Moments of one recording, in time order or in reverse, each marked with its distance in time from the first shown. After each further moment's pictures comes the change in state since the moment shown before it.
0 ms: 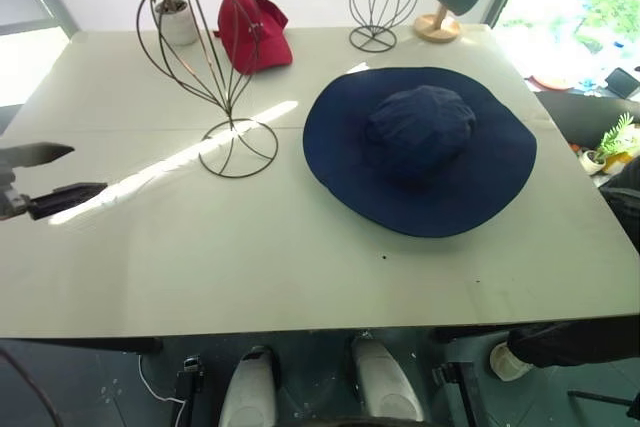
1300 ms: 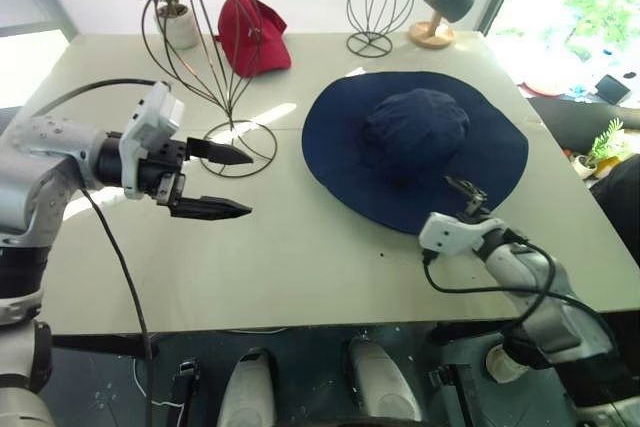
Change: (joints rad) left arm -0.458 -0.191 -0.503 -0.211 -0.119 0.198 -0.129; right arm -0.027 0.564 0.649 -0.387 -0.942 -0.236 -0.875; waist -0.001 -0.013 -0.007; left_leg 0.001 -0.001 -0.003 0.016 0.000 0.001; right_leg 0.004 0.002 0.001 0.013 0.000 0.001
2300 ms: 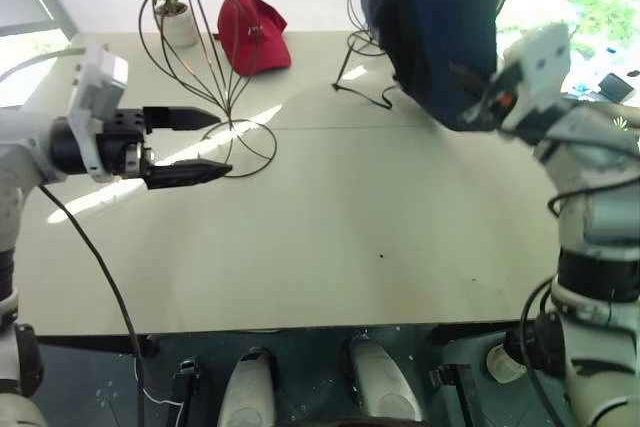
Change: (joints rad) left arm 0.053 0.036 0.266 -0.031 -0.110 0.116 0.190; right arm -0.705 0.069 -0.282 -0.079 0.801 0.644 0.359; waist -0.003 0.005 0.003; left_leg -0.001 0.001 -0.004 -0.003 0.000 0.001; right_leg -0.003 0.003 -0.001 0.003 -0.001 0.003
